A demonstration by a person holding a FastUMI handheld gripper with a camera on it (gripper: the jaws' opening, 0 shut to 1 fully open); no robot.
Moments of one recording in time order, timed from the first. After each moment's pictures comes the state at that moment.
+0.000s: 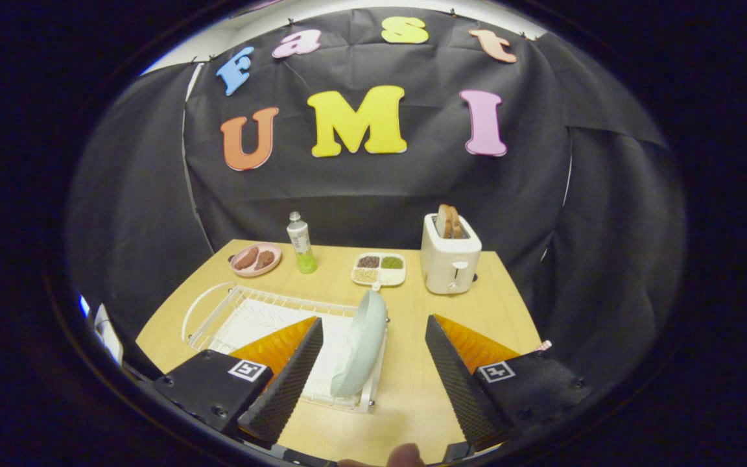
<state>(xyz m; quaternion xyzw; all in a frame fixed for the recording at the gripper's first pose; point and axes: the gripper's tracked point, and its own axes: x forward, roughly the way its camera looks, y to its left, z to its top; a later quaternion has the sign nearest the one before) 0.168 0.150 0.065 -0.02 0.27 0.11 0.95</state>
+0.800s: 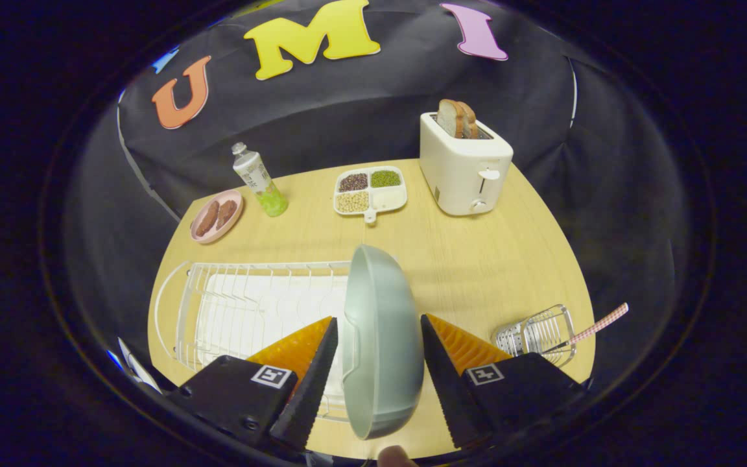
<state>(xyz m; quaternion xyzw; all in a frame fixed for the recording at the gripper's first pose) 0.237 0.190 -0.030 0.01 0.47 0.05 0.88</state>
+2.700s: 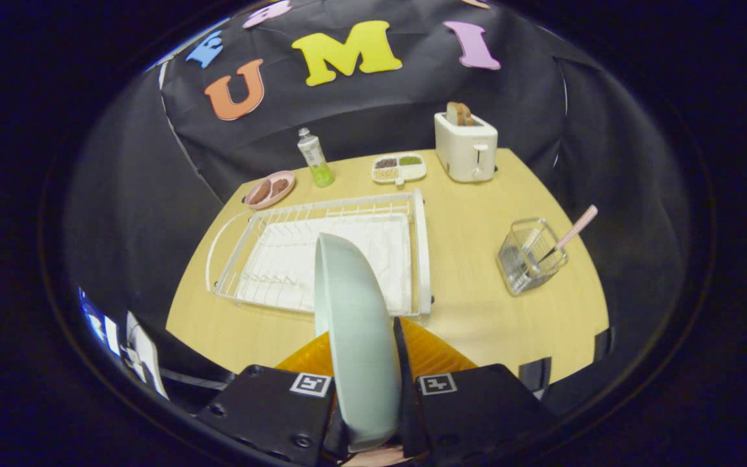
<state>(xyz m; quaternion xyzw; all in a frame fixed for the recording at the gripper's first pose) 0.045 0.180 -0.063 0.06 0.44 0.14 0.88</state>
